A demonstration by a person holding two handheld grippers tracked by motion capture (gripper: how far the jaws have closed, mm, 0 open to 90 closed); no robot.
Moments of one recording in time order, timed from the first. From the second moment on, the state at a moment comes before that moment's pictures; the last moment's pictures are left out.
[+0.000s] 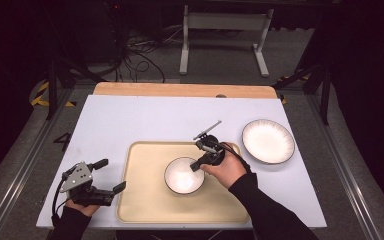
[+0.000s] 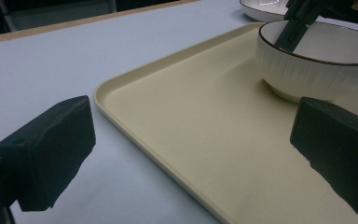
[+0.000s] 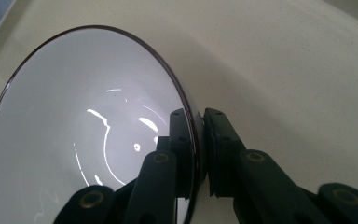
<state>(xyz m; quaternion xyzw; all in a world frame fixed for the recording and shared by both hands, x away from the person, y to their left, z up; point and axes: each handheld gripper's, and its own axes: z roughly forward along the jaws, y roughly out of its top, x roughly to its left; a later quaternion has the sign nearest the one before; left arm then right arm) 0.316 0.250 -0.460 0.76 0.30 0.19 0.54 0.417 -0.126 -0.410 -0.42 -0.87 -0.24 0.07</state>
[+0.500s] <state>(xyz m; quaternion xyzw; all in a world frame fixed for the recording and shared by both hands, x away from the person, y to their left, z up) 0.316 0.250 -0.460 0.76 0.30 0.19 0.54 0.417 -0.126 -0.412 -0.42 -0.87 -0.25 0.07</state>
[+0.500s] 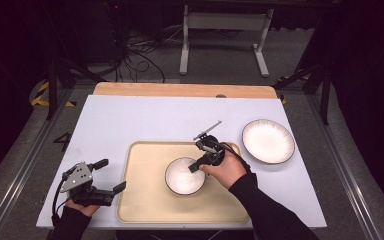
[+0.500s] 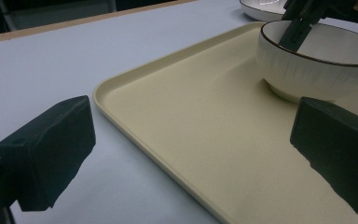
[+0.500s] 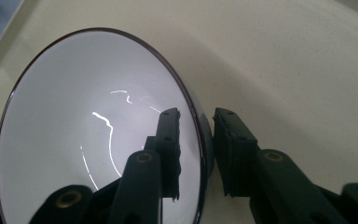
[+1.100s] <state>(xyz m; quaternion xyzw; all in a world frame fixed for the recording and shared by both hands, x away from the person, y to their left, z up) 0.317 0.251 -0.460 0.76 0.30 0.19 0.54 0.409 -0.131 -0.389 -0.37 -0.88 -0.31 0.01</state>
